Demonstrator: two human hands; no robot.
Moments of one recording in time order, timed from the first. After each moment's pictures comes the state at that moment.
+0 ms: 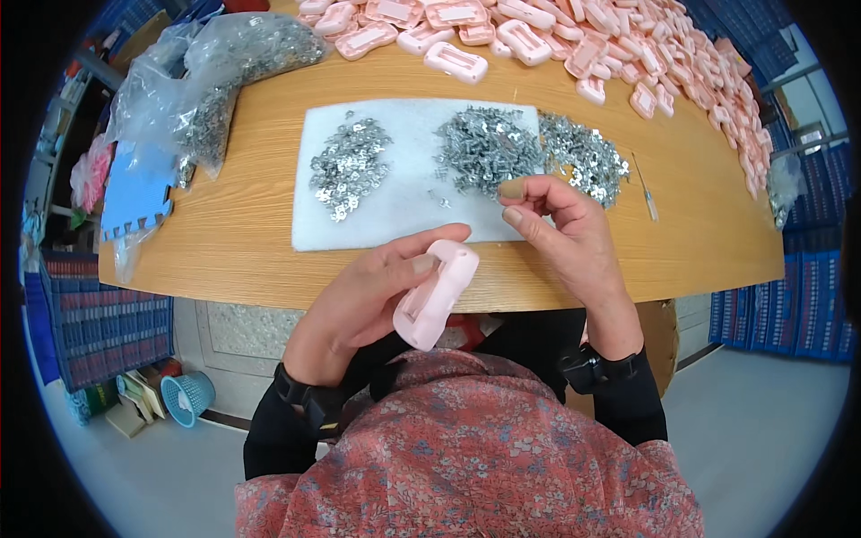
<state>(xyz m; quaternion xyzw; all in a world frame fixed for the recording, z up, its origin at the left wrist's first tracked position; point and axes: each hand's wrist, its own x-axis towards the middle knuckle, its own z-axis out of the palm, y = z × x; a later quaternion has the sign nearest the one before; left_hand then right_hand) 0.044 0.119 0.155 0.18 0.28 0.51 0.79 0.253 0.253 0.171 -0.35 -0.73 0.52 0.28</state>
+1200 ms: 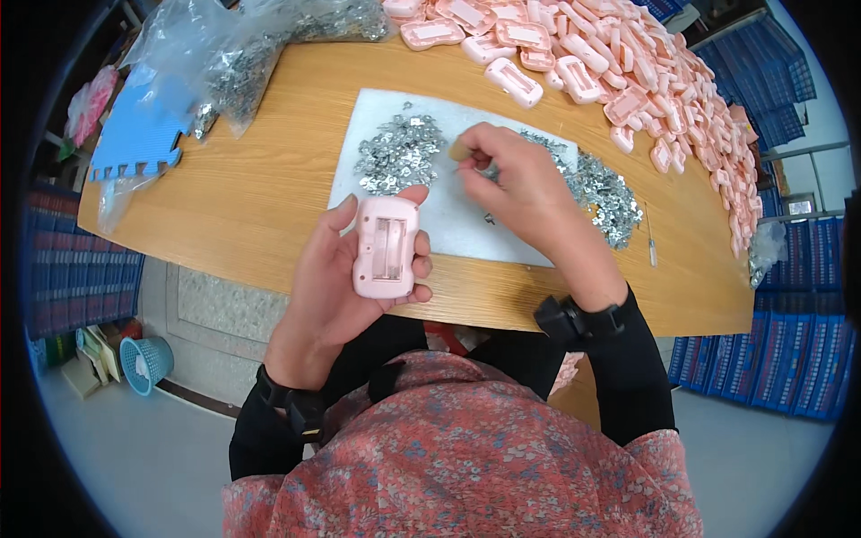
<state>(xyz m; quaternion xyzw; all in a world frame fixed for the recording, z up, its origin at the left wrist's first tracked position) -0.005 0.094 0.136 0.04 0.14 0.67 0.72 0.132 0.283 0.184 -0.22 -0.92 0.29 0.14</state>
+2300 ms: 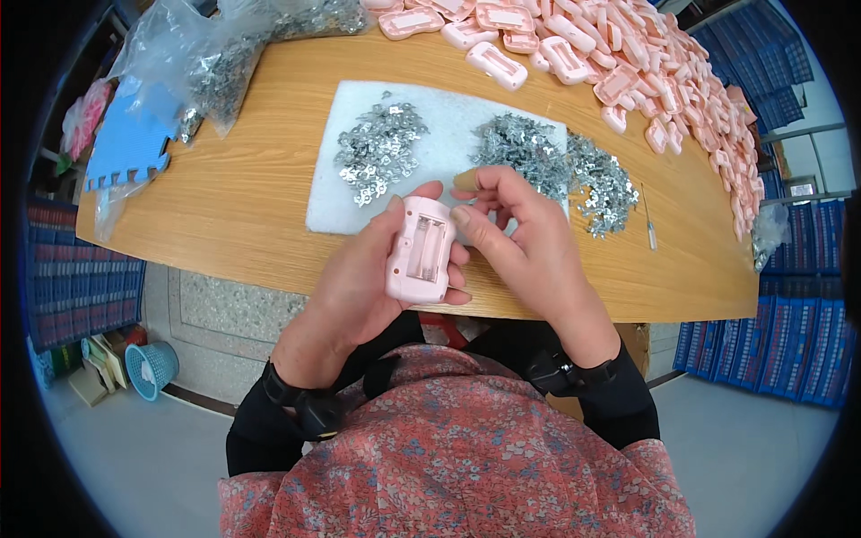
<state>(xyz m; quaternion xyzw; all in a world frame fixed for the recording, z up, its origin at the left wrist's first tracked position) 0.030 0.111 0.145 0.08 0.25 0.63 0.73 0.179 0.226 0.193 -0.30 -0.82 0.45 0.20</state>
